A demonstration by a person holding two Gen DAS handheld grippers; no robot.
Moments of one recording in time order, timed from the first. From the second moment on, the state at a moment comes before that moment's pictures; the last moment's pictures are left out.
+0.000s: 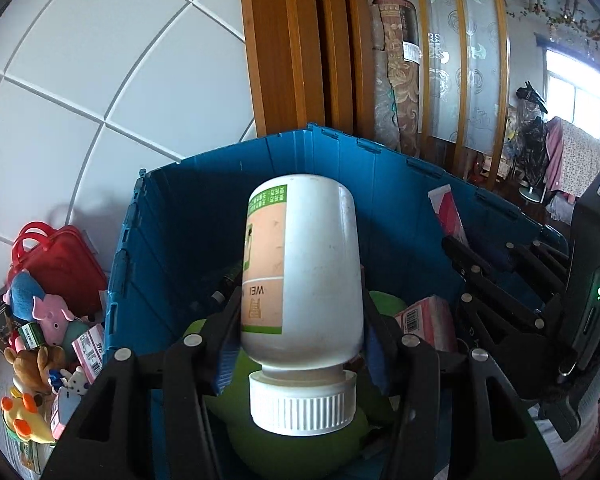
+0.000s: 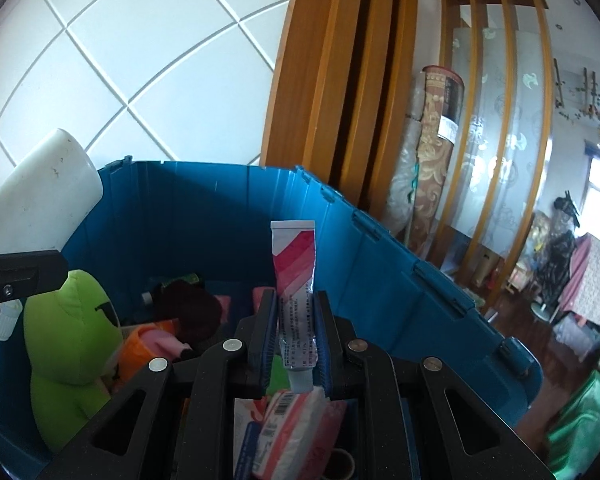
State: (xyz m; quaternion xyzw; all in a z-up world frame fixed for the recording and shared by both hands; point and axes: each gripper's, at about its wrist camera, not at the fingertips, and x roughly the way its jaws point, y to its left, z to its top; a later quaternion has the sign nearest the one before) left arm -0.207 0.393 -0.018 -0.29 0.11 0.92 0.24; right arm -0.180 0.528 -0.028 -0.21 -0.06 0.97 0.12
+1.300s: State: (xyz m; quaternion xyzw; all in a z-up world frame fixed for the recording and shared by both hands) left arm -0.165 0.294 0.003 -0.21 0.03 0.97 0.15; right arm -0.166 0.508 -0.018 -0.14 -0.09 0.97 0.17
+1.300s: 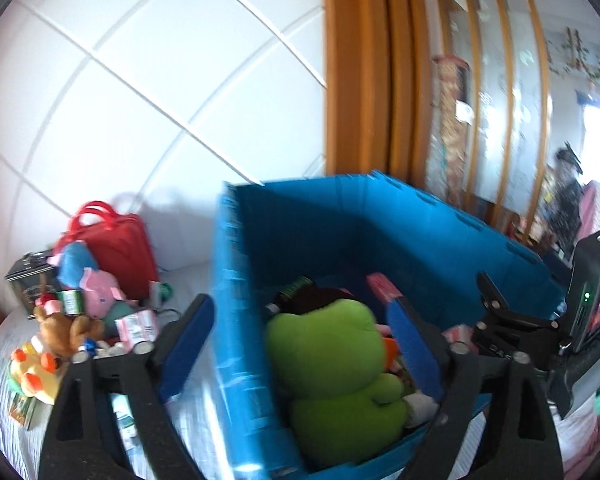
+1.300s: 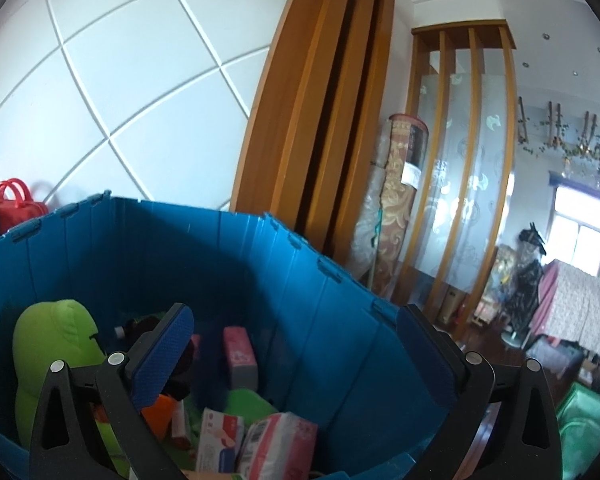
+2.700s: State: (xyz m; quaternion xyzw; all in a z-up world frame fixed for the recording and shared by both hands) left arm -0.221 -0.257 -0.169 -0.40 -0.04 0.91 -0.11; right arm -0.213 -0.016 -0.089 -0.33 -0.03 0.92 -0.21
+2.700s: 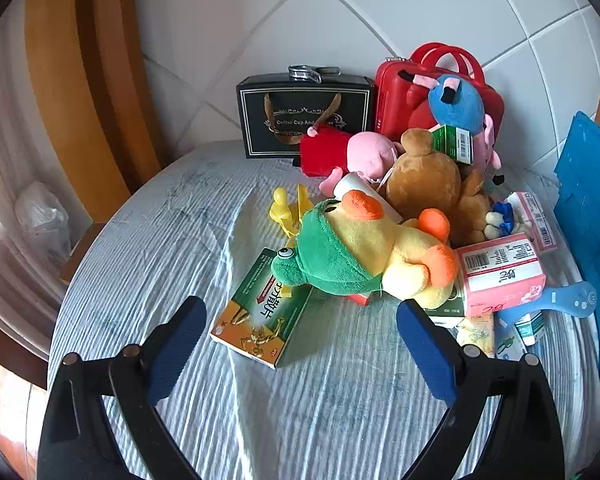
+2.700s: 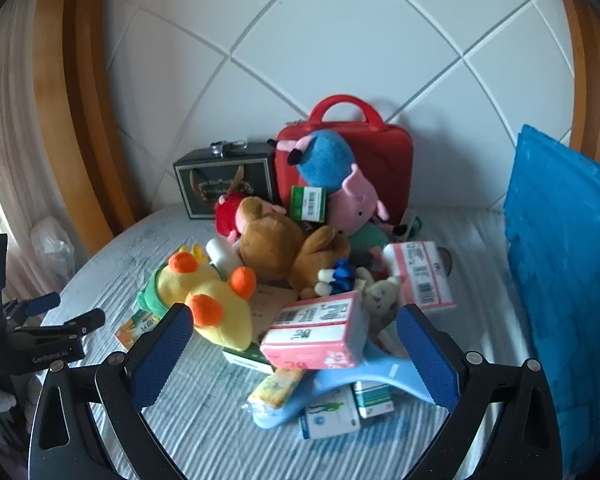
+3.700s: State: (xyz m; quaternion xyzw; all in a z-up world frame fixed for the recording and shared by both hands) left arm -0.345 -0.263 -0.270 -0.46 -0.01 0.89 0.02; right arm -0.314 -0.139 -0.199 -0.46 -0.05 0.85 -0.24
